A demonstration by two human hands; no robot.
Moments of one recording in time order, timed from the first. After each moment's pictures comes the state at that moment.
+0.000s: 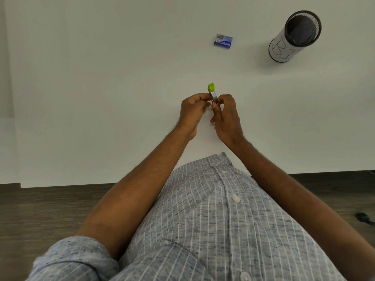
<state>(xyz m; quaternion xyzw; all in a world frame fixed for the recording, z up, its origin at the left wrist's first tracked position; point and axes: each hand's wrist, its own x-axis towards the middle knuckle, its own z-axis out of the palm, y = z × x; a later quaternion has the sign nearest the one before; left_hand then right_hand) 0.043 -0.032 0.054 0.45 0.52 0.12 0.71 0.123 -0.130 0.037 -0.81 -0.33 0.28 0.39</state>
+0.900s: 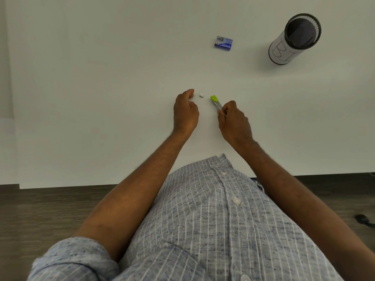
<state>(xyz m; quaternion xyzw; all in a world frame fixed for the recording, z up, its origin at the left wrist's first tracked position) 0.032 -0.022 0.033 0.66 0.57 0.12 0.47 0.138 -0.137 0.044 -0.88 -0.33 0.28 0.19</state>
